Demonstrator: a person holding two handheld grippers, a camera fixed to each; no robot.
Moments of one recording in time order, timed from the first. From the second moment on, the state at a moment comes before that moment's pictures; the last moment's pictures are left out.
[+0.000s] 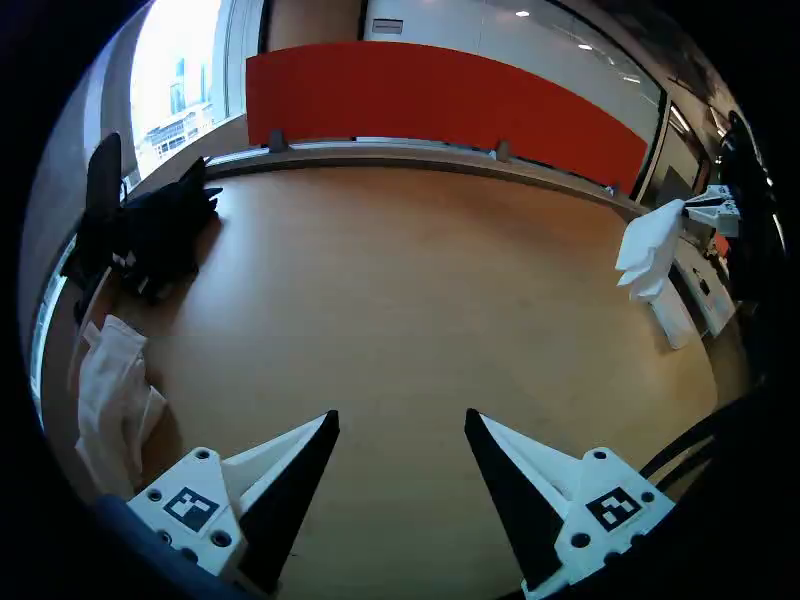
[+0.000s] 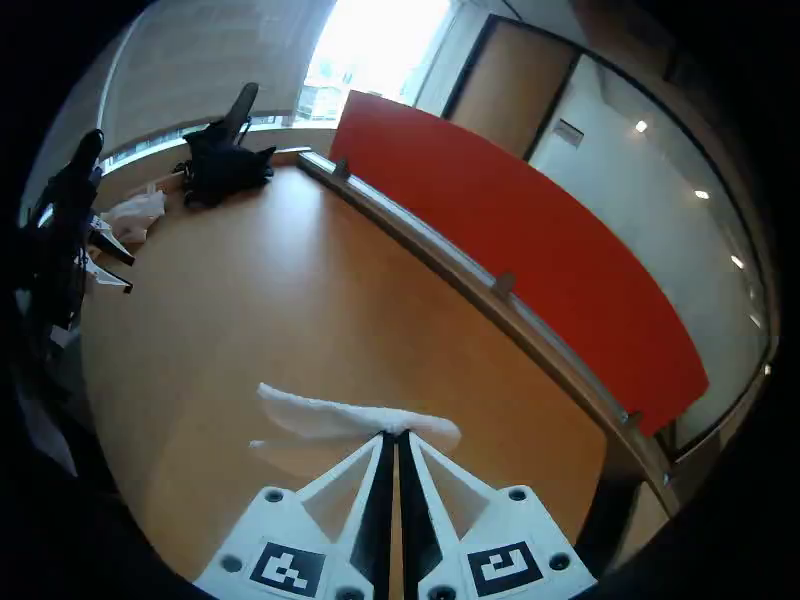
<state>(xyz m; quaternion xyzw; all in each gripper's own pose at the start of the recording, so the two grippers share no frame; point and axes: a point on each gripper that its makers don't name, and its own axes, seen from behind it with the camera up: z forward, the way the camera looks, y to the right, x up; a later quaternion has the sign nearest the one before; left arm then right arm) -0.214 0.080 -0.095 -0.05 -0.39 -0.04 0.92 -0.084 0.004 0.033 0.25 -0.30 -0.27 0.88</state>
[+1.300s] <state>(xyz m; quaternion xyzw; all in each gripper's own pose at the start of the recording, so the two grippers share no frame) -0.211 0.100 -0.079 -0.05 -0.40 -0.02 0.92 -0.100 0.205 0.071 0.14 -0.38 -0.26 0.88</state>
